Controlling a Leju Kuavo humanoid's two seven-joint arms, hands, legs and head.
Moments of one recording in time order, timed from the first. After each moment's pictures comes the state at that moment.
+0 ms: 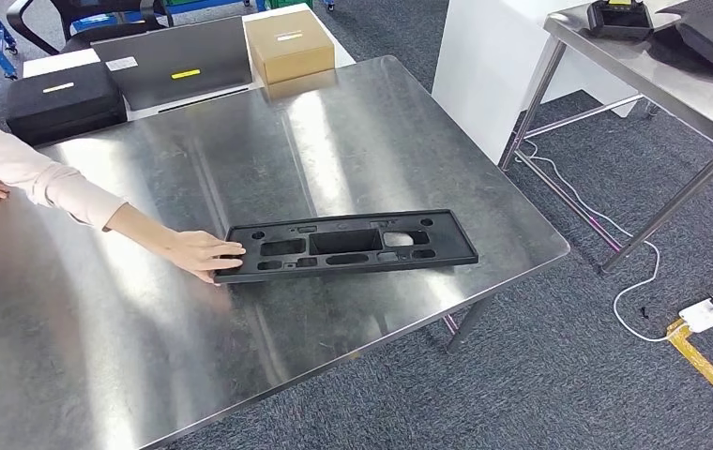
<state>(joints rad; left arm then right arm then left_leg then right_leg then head) -0.05 0.00 -0.37 -0.23 0.35 0.37 -0.35 -0.02 -0.04 -0.92 -0.19 1.15 -0.21 -0.16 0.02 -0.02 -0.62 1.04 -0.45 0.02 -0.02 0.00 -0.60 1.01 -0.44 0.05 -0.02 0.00</state>
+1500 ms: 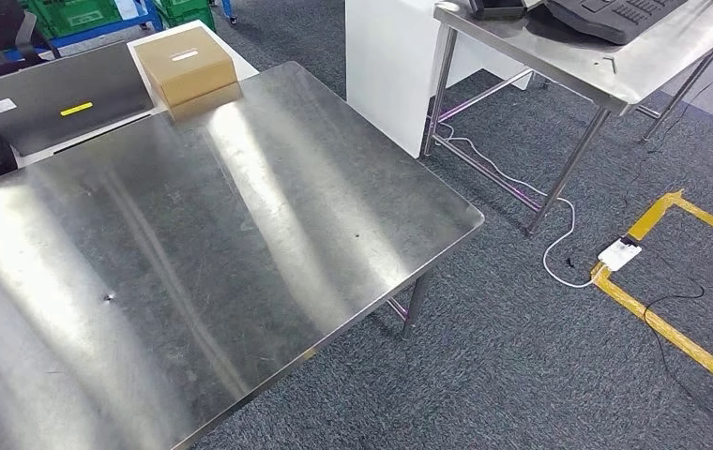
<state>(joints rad) -0.05 0.02 -0.38 -0.23 0.36 0.38 -0.35 -0.02 -0.04 -0.84 -0.16 1.22 -0.27 -0.15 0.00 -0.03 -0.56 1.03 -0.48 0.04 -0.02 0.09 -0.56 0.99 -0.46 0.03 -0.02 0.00</state>
